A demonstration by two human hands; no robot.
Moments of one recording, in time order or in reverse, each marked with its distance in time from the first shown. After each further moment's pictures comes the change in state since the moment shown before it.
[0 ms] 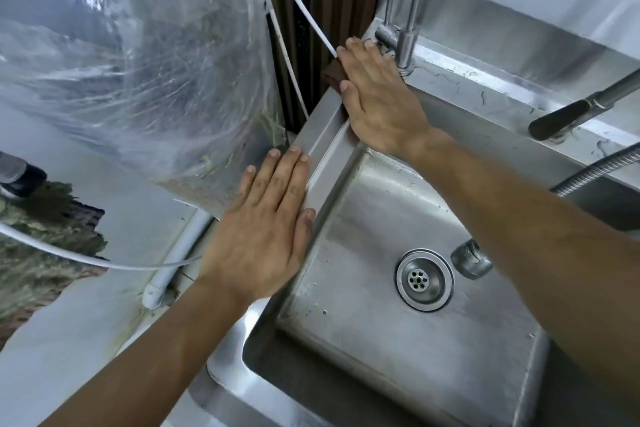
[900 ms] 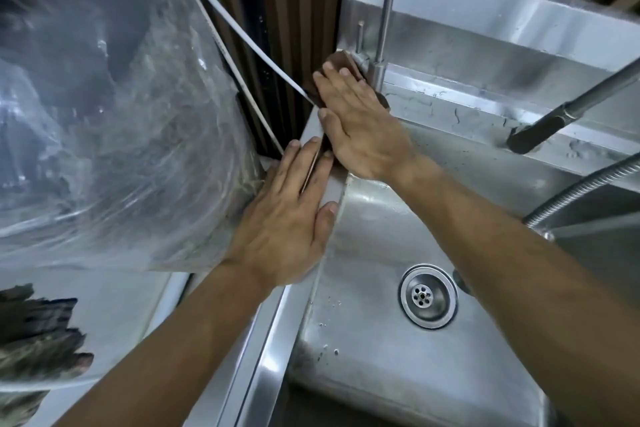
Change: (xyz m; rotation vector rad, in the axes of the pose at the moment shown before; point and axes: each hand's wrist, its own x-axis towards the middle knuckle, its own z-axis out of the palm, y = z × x) left_hand 0.097 -0.013 0.002 -0.181 -0.036 0.194; right_hand 0.010 -0.001 -0.006 0.042 0.013 0.091
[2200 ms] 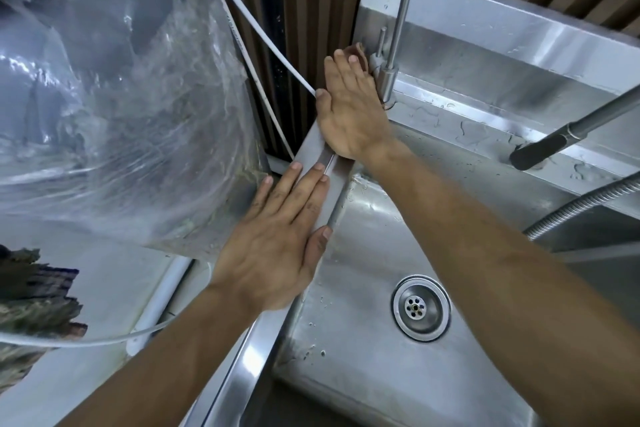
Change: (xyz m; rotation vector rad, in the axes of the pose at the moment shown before) left_hand -0.038 0.015 0.002 0.154 -0.052 -0.040; right_hand 0.036 -0.010 0.008 0.028 0.049 0.108
